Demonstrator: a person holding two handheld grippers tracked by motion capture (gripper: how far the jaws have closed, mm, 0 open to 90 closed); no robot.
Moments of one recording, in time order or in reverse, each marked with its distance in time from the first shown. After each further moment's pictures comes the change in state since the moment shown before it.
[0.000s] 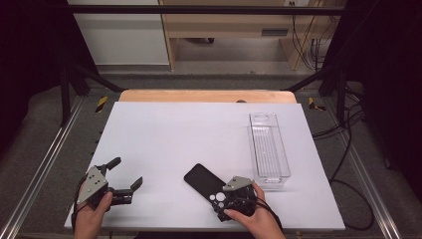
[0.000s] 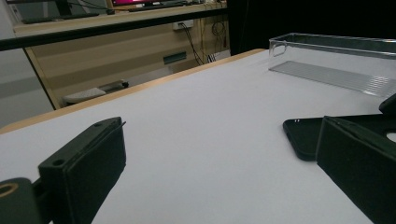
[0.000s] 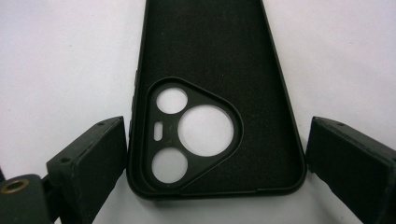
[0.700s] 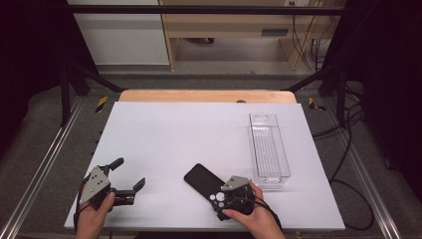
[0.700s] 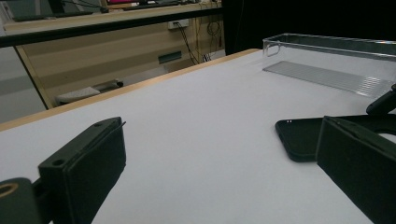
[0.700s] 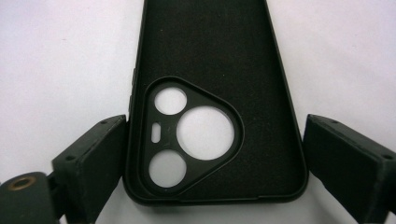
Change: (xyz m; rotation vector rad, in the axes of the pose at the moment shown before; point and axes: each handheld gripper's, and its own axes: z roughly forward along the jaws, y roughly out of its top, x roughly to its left) left arm -0.004 0.000 0.003 0.006 -0.019 0.001; right arm 0.000 0.003 0.002 0.020 -0.008 -0.029
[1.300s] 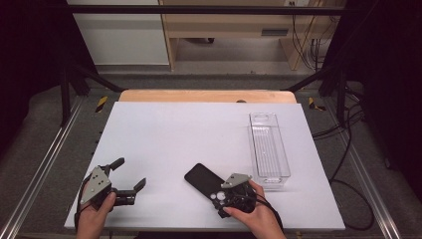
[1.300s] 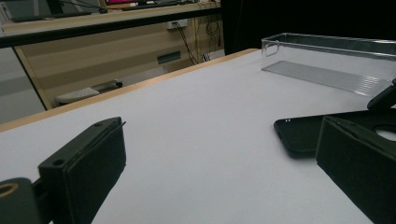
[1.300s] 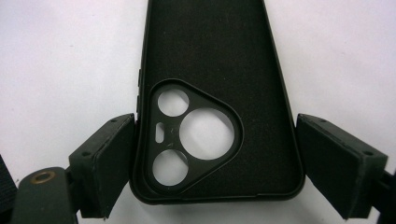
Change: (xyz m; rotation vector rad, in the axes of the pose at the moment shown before) left arm -0.002 0.000 0.001 0.003 -0.004 0.007; right arm -0.002 0.009 -0.008 0.025 0.008 -0.002
